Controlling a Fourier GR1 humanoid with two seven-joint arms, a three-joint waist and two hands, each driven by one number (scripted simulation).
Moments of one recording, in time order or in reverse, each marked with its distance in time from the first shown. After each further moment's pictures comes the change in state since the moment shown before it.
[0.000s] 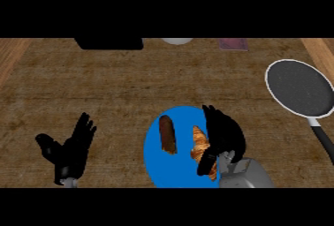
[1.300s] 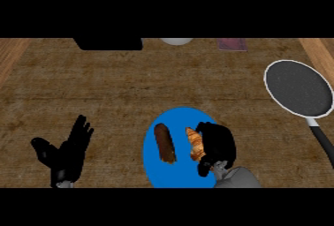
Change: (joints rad) left arm 0.030 -0.040 0.063 -0.024 -0.057 -0.053 0.014; right arm 0.077 -0.012 0.066 0.180 0.190 -0.230 -0.227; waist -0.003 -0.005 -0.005
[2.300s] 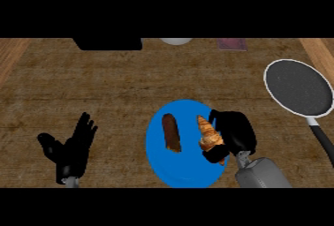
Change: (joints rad) left arm -0.031 -0.042 0.020 0.020 -0.040 0.001 0.018; right arm -0.036 -0.142 -0.075 -0.010 0.062 -0.080 -0.325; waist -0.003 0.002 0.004
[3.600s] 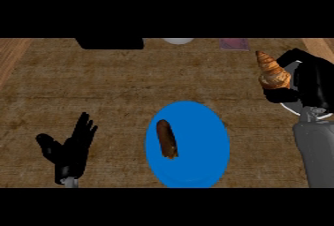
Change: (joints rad) left arm 0.003 -0.007 0.015 -0.009 -0.014 -0.022 0.001; right arm -0.213 -0.119 -0.495 -0.026 -0.079 -0.220 -0.068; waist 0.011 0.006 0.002
